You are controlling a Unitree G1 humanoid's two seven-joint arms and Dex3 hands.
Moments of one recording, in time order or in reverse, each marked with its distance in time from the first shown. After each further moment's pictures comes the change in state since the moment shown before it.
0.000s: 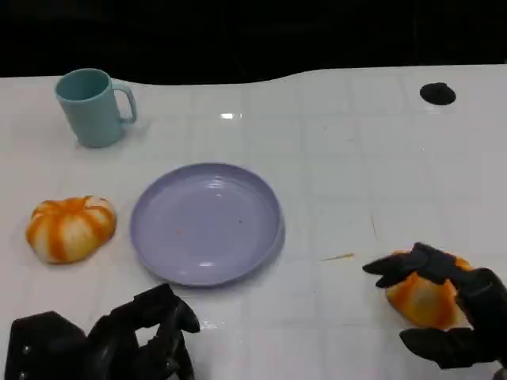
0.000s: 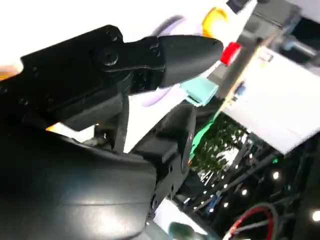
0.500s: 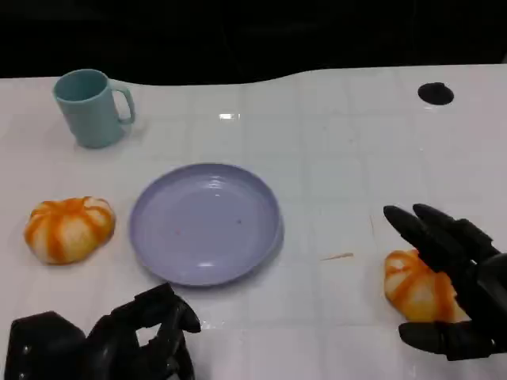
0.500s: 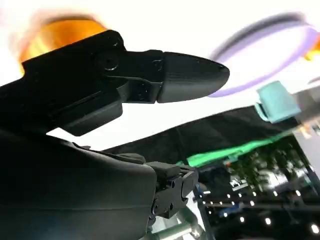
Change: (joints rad) left arm 0.001 0.001 -0.001 -0.001 -0.002 0.000 -0.007; right arm 0.134 -0.130 0.026 -0.439 -0.528 0.398 -0.310
